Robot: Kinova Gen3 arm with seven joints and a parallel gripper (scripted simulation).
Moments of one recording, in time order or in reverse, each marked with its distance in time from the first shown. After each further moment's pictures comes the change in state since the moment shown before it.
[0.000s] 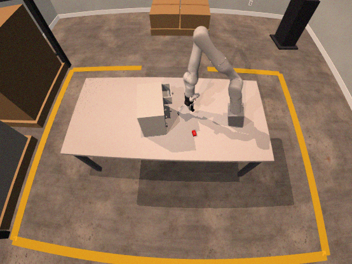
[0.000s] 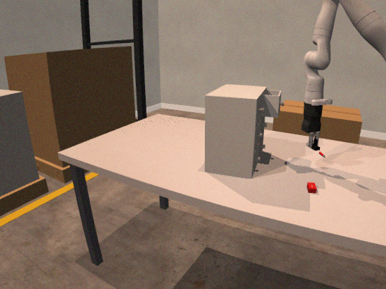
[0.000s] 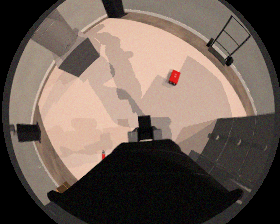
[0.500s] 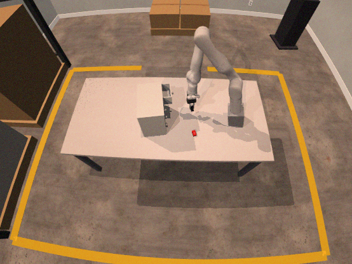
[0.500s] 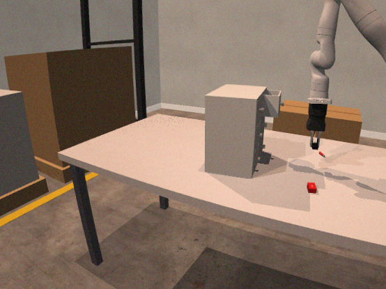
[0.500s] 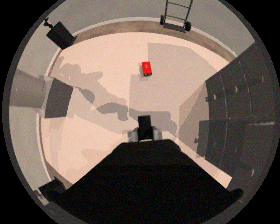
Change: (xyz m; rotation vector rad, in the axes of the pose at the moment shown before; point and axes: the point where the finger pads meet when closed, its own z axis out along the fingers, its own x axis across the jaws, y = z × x) arm -0.008 0.000 -0.003 -0.005 0.006 0.543
